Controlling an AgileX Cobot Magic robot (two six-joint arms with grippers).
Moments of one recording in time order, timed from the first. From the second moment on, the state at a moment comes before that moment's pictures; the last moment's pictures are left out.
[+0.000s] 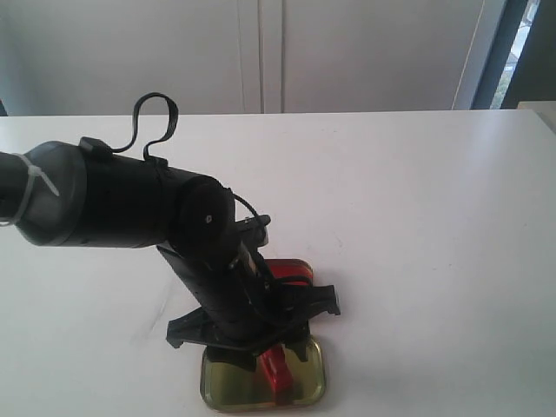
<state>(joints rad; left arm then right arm) -0.90 1.81 -1.11 -0.33 0.65 -0.63 -0.14 0.00 0.00 -0.03 0.36 0.02</state>
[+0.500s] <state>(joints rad) -0.90 1.84 -1.11 -0.34 0.62 -0.63 -0.14 0.00 0.00 -0.03 0.36 0.02</state>
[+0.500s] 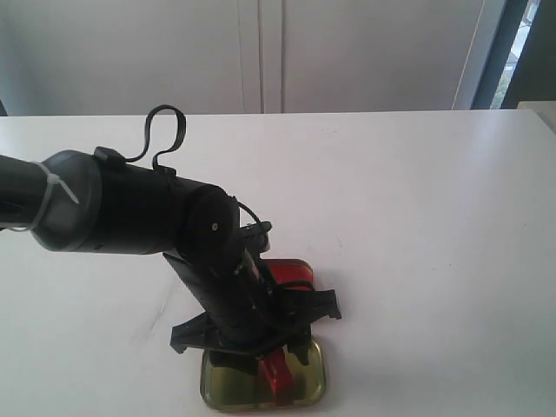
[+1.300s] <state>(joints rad) -0.90 1.84 -1.11 -0.35 0.69 -0.63 -0.14 0.00 0.00 -0.03 0.36 0.02</state>
